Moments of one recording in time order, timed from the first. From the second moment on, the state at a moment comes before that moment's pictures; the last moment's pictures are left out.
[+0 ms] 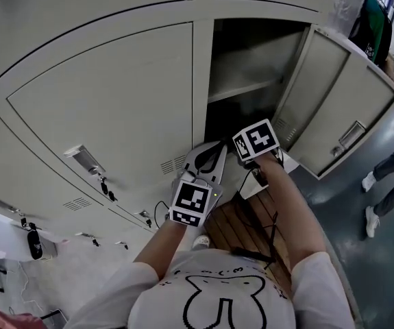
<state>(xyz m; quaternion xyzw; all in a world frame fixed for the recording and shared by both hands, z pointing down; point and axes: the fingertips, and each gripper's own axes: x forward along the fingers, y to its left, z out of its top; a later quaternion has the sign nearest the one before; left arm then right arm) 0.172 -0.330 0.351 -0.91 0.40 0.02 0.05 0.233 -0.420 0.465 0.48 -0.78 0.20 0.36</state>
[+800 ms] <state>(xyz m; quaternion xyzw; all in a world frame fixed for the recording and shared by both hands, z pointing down) 0.164 -0.335 0.351 -0.92 0.40 0.02 0.05 0.217 -0.481 0.492 0.48 -0.77 0.26 0.32</state>
